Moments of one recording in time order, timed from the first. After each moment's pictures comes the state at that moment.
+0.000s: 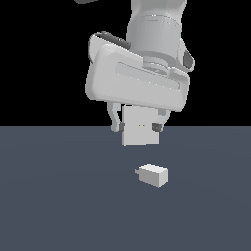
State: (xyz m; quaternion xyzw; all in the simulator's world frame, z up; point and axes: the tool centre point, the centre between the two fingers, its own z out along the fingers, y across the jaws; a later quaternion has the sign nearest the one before) arm -0.066 -0.026 0.097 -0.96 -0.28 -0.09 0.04
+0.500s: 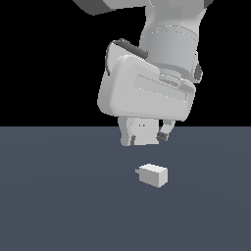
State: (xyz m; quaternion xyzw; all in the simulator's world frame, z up) arm -0.072 -0.040 0.077 -0.93 -0.34 -0.11 0.05
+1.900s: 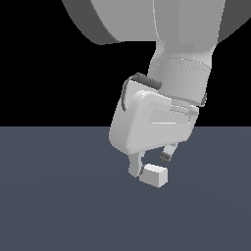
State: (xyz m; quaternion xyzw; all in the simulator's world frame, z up) arm -0.075 -0.049 0.034 -0.91 -0.39 -0.13 0.05
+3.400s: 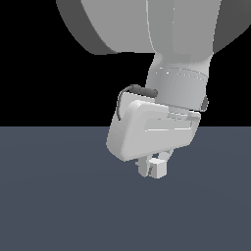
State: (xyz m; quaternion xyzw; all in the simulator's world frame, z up) arm -0.070 -0.050 0.025 -0.93 -0.35 -0.13 0.05
